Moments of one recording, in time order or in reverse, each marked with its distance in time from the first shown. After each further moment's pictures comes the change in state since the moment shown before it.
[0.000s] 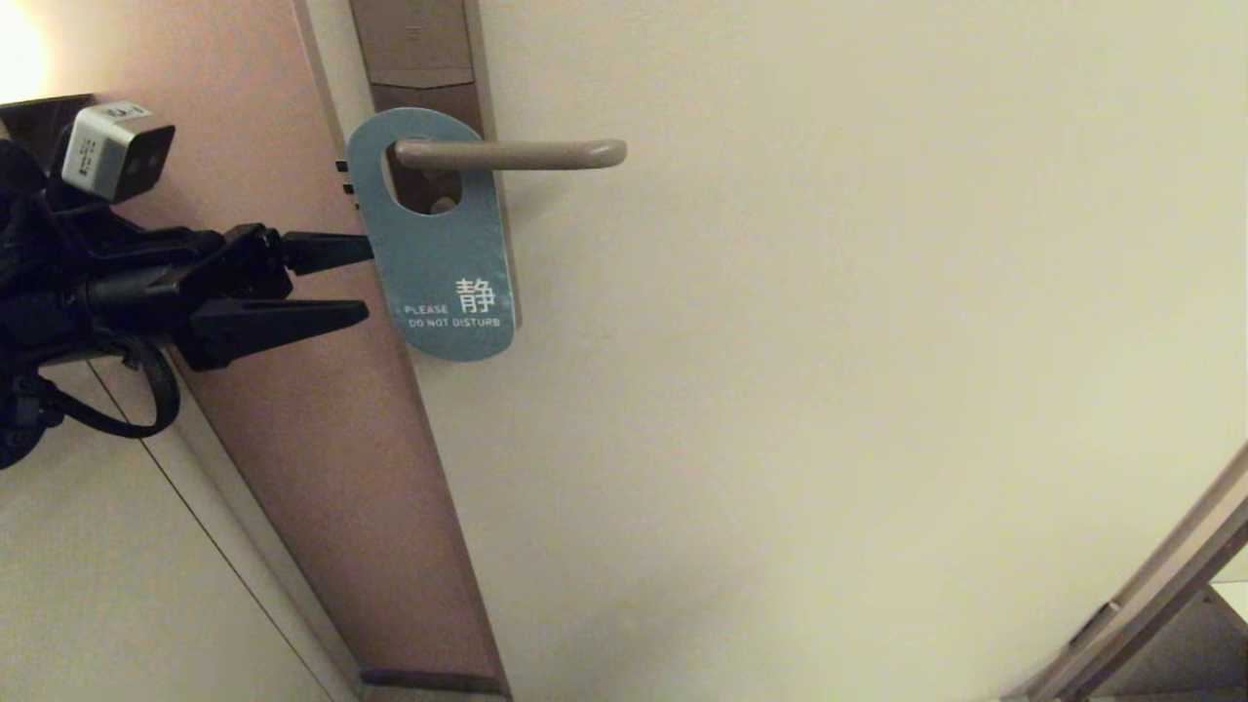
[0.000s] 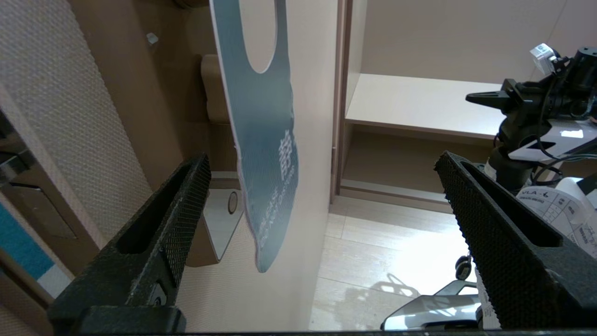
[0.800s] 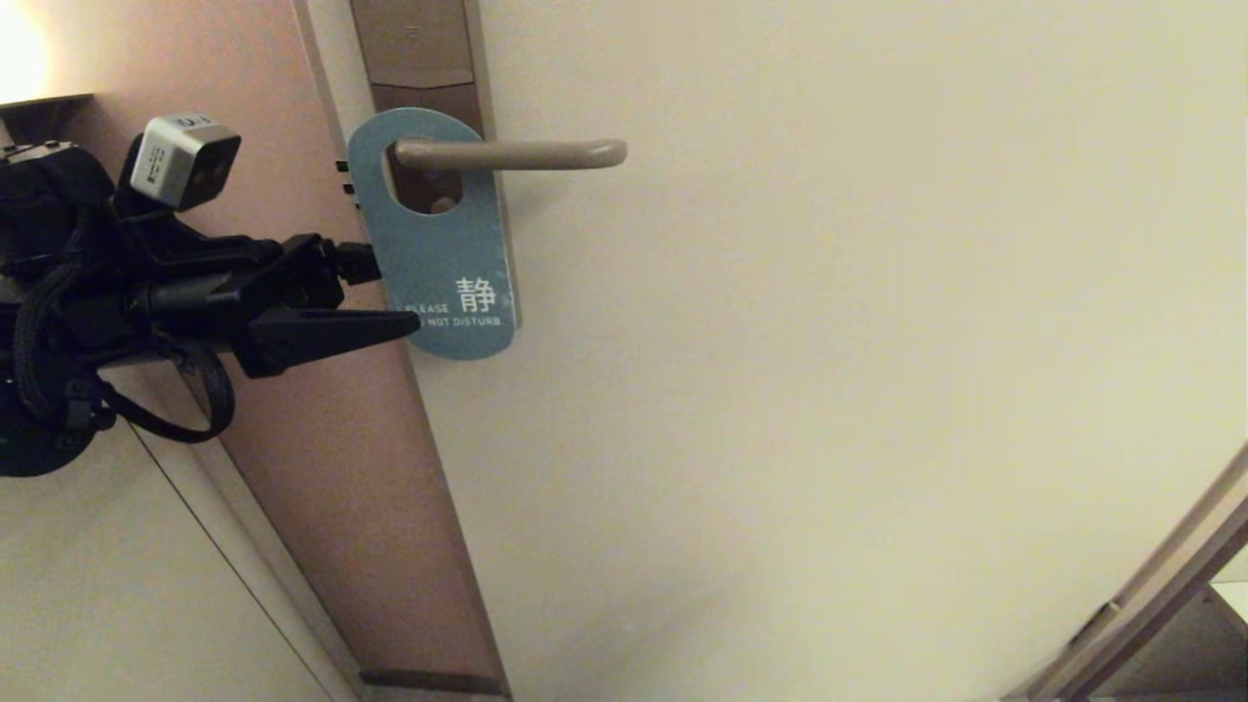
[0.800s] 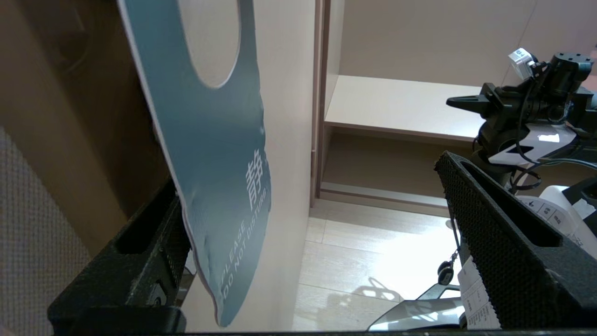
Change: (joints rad) left arm -0.095 0.025 -0.003 0.007 0.038 -0.002; right arm 0.000 0.000 0.000 0.000 0.000 0.000
